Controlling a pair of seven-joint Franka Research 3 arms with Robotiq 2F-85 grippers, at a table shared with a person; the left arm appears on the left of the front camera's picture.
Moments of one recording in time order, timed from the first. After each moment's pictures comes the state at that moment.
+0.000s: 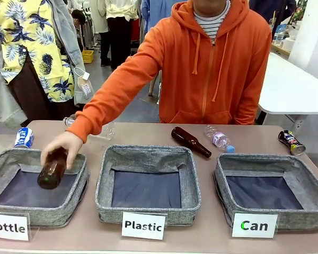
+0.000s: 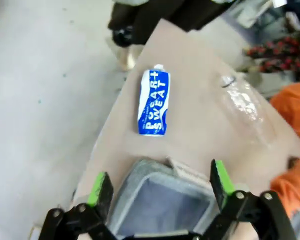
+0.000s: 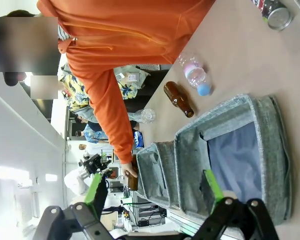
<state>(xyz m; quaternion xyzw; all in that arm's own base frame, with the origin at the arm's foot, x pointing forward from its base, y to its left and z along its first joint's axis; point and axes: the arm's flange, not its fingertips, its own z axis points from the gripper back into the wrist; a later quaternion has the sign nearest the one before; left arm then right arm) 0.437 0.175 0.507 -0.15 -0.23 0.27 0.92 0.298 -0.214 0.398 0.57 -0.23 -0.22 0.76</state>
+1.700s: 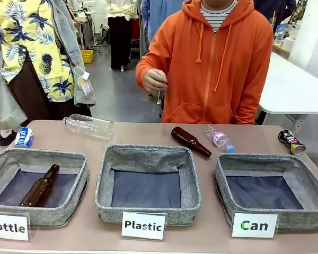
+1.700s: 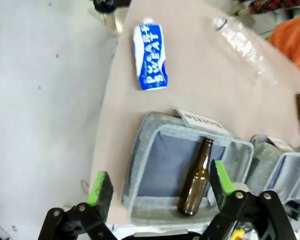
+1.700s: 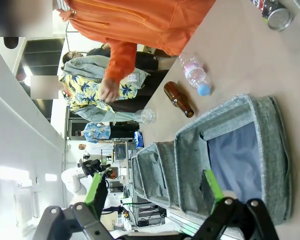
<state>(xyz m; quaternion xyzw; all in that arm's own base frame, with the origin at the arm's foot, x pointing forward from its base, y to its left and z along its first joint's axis) 0.442 0.161 0.514 -0.14 -0.13 0.16 0.97 0.298 -0.215 0.400 0.57 -0.23 -0.22 0.76</state>
